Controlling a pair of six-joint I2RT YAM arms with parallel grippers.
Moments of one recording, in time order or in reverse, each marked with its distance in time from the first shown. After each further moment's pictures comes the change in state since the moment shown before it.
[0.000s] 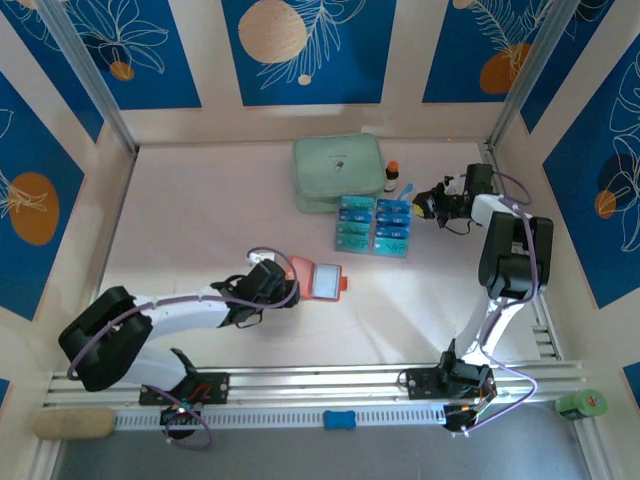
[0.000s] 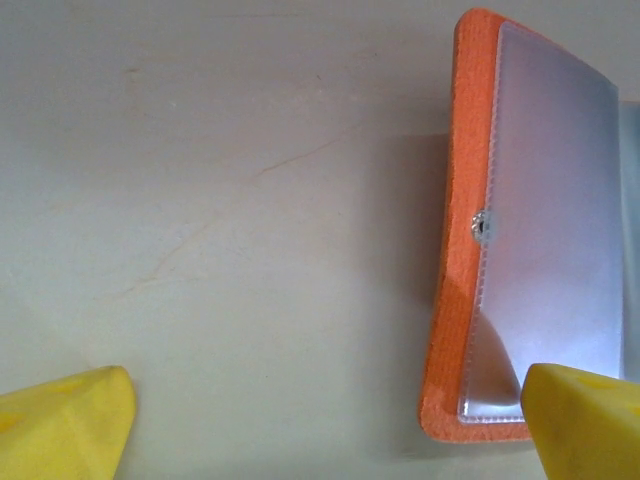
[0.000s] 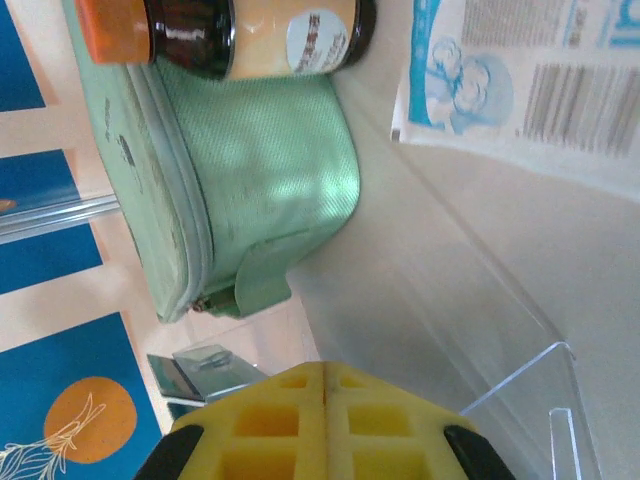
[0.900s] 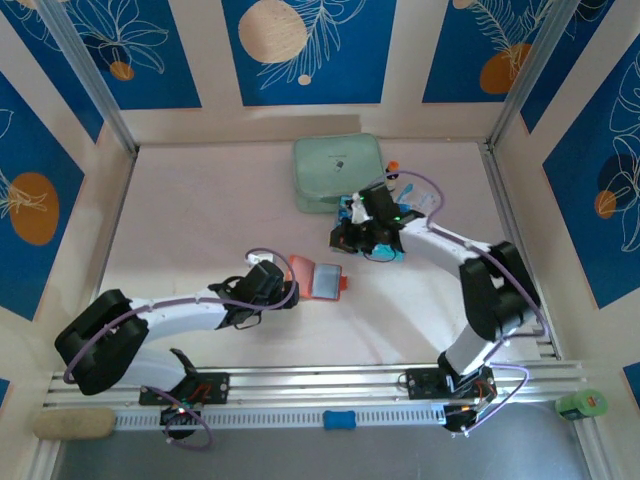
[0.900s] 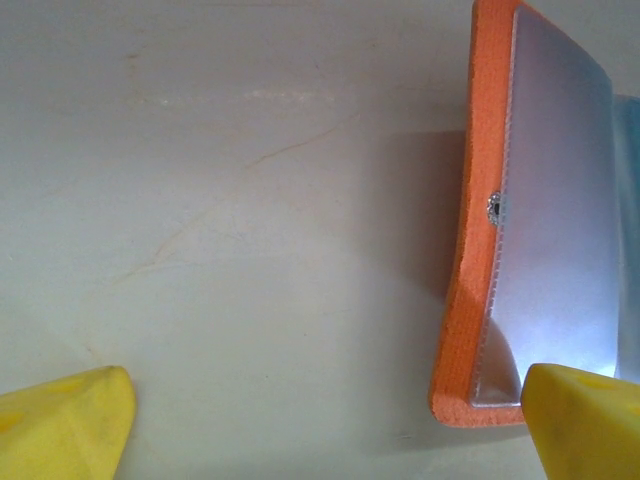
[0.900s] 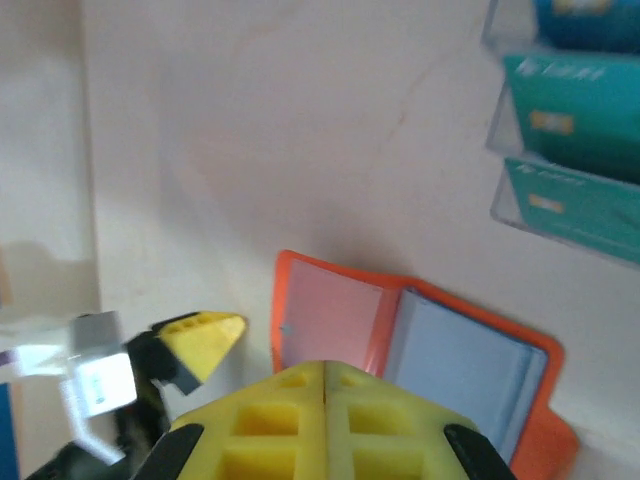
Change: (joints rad) left arm 0.000 -0.021 -0.015 0.001 0.015 -0.011; right arm 0.692 -0.209 -0.137 -0.006 0.350 -0.023
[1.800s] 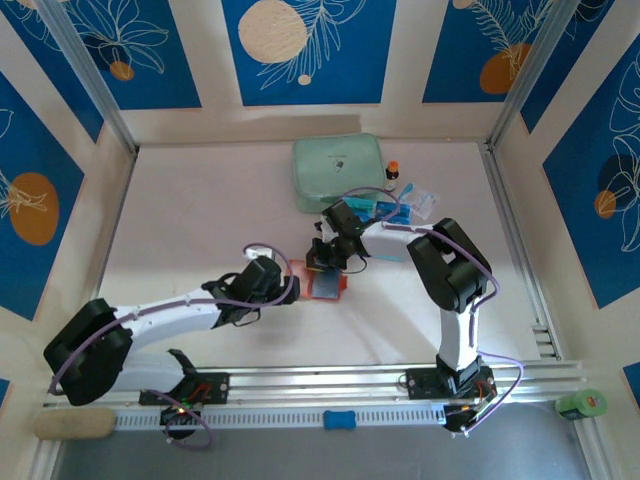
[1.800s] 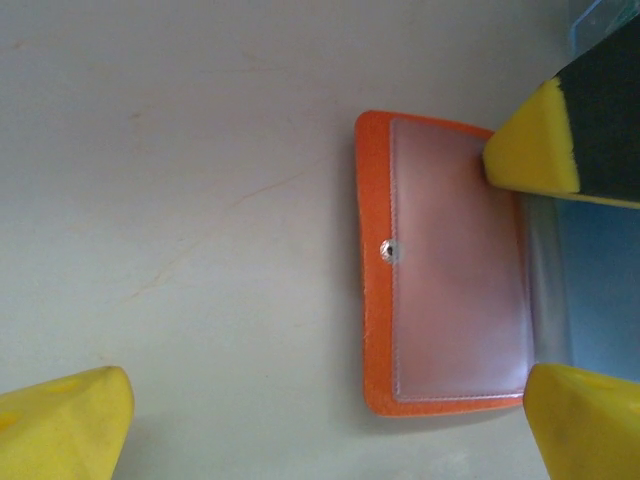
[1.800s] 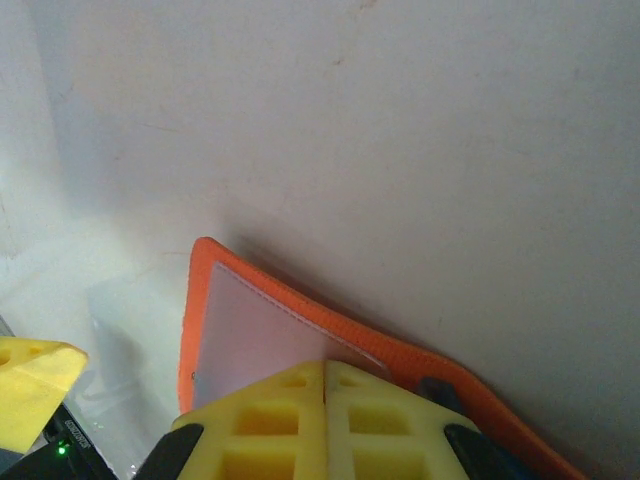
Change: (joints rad) left arm 0.002 -0.074 0.040 -0.063 -0.002 0.012; right arm 0.137 0.271 0.089 0.063 0.014 0.004
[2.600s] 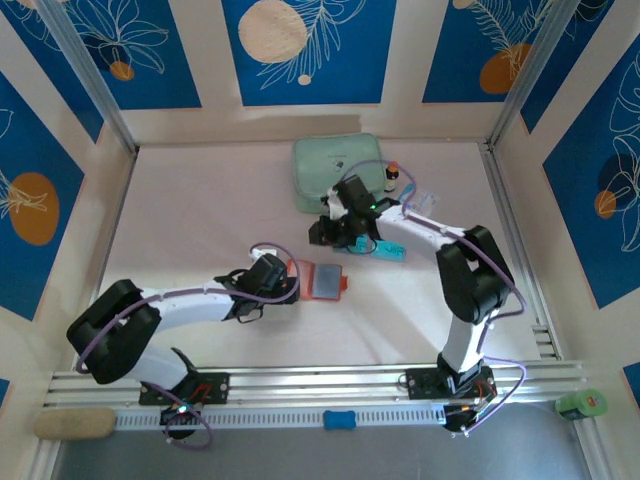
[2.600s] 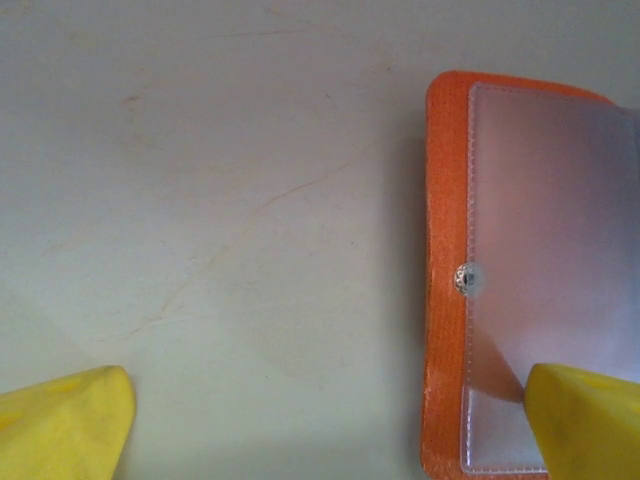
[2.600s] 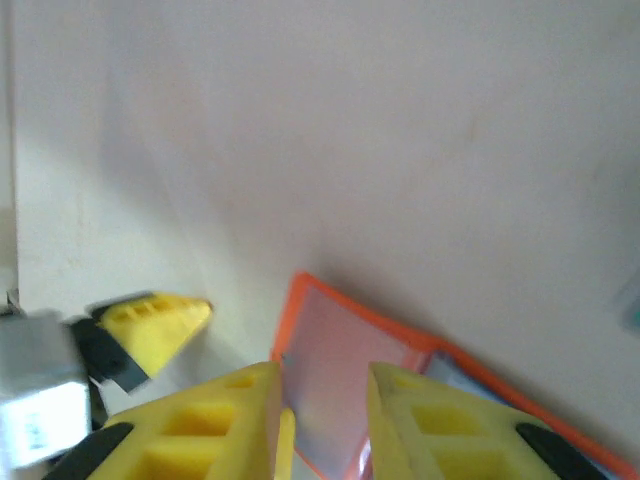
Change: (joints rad) left arm 0.031 0.155 0.020 0.047 0.000 0.052; right arm -0.069 -0.153 0.141 -0.193 0.056 -0.174
